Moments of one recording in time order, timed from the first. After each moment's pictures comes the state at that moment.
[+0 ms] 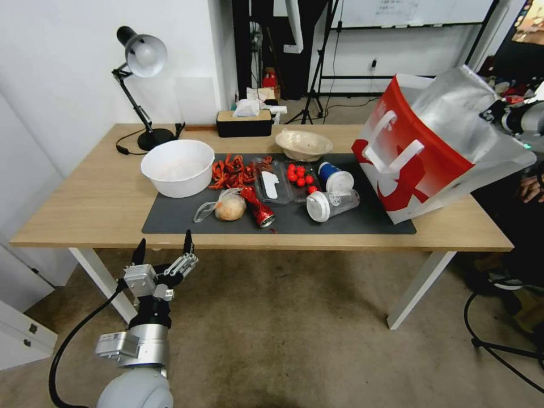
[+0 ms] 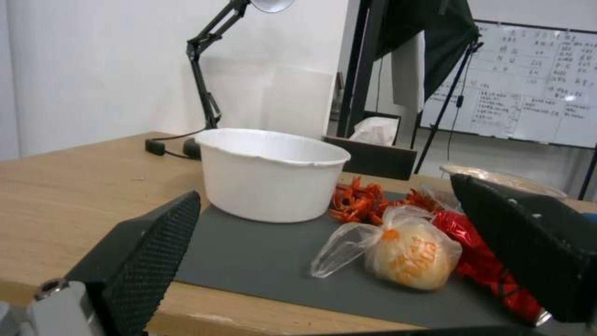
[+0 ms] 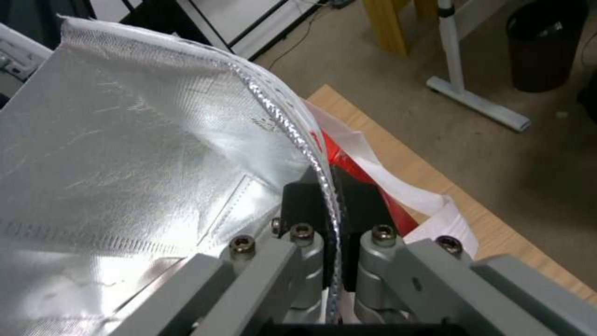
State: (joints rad) left arm 1.69 -1.23 -0.42 -2.22 -0.36 -0.25 -0.33; right arm -0.36 0.70 0.42 1.54 1.72 -0.63 0.89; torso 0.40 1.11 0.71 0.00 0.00
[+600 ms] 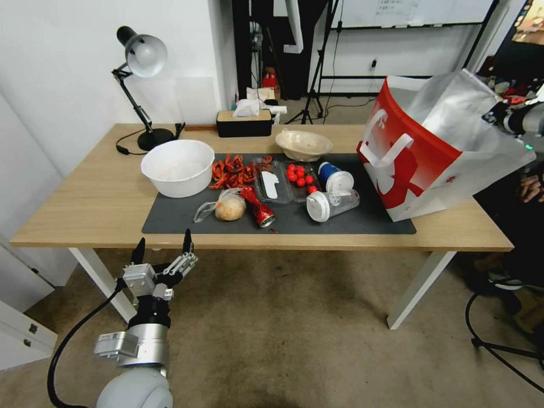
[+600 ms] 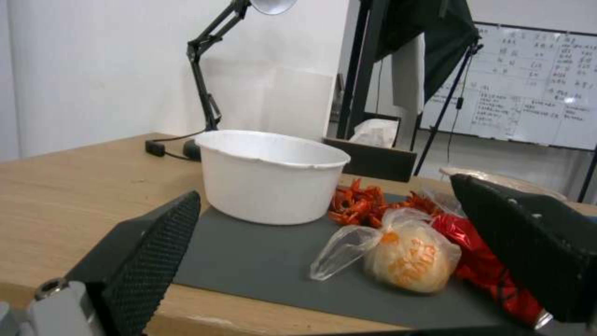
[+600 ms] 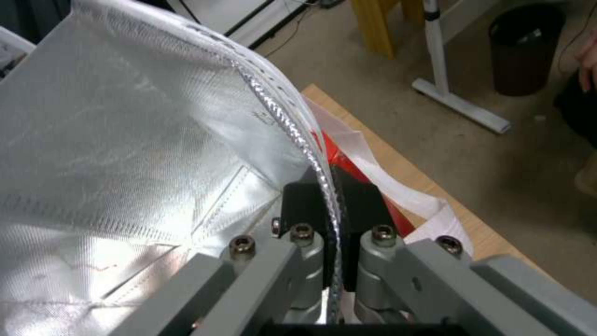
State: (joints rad) left arm 1.69 -1.24 -0.42 -2.22 -0.36 -0.25 -0.33; right arm -0.35 0.70 0.40 1.54 1.71 -0.65 0.93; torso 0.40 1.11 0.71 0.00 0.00
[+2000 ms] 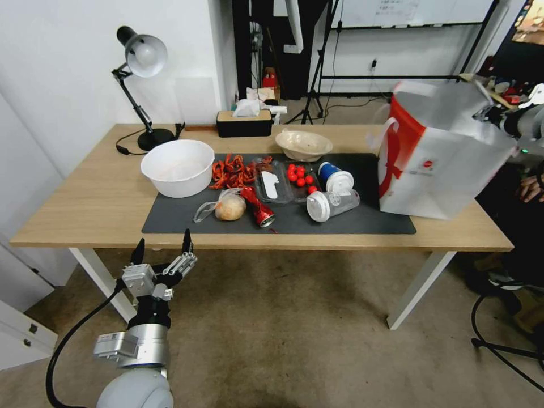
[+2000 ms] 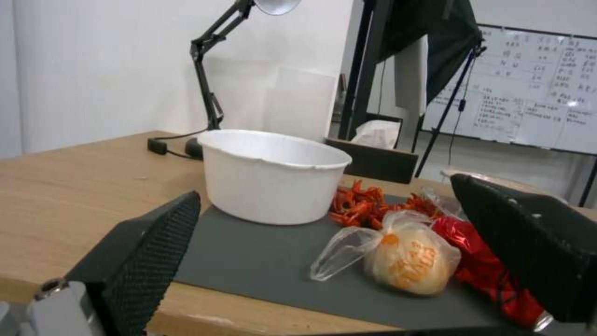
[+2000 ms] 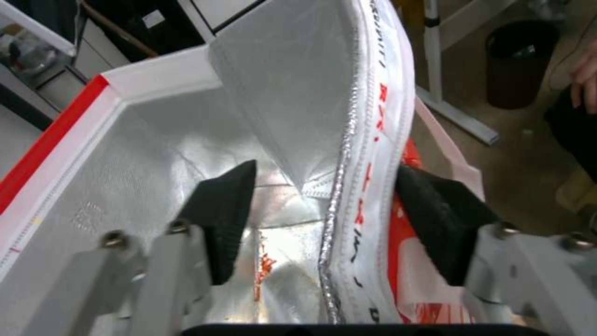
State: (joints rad) left arm 1.70 -1.24 -0.41 -2.23 -0.37 -0.25 -0.34; right arm -0.36 0.69 0.38 1.55 1.67 -0.69 0.90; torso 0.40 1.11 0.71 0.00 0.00
